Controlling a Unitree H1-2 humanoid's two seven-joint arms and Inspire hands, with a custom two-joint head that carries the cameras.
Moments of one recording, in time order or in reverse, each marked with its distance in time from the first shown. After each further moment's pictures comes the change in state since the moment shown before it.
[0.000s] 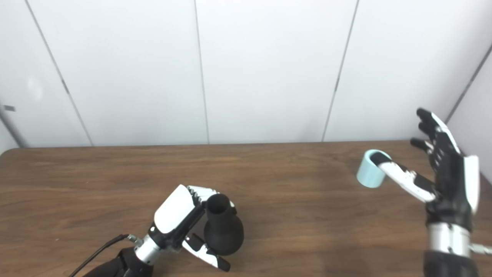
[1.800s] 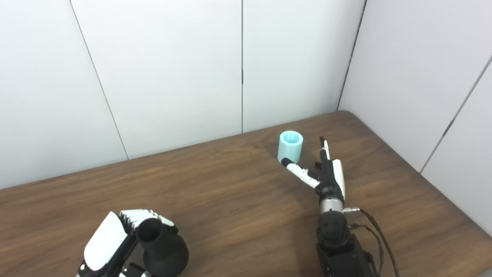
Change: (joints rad) left arm -0.069 0.090 -0.208 -0.034 -0.087 0.000 0.120; right arm -0.088 -0.002 0.052 0.686 0.061 -0.153 -0.163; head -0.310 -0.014
